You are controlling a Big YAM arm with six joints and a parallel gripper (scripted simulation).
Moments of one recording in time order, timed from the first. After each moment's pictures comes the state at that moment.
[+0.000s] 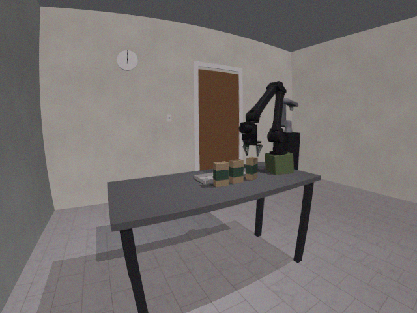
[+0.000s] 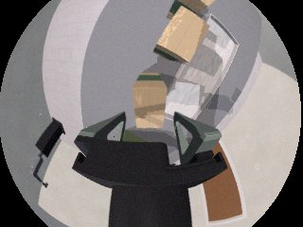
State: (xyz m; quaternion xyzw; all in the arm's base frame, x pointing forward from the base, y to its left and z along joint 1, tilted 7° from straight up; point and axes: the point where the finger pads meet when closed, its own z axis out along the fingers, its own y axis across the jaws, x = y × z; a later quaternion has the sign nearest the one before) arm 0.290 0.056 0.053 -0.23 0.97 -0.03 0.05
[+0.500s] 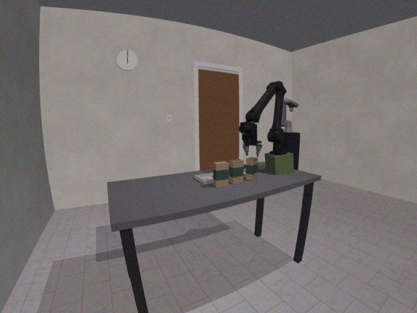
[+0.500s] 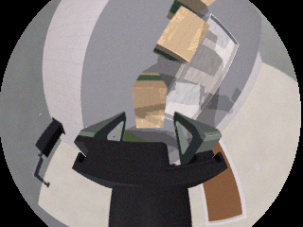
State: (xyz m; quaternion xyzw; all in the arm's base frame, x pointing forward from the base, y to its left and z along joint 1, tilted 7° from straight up) arm 0.290 0.056 0.053 -0.23 0.97 -0.03 0.05
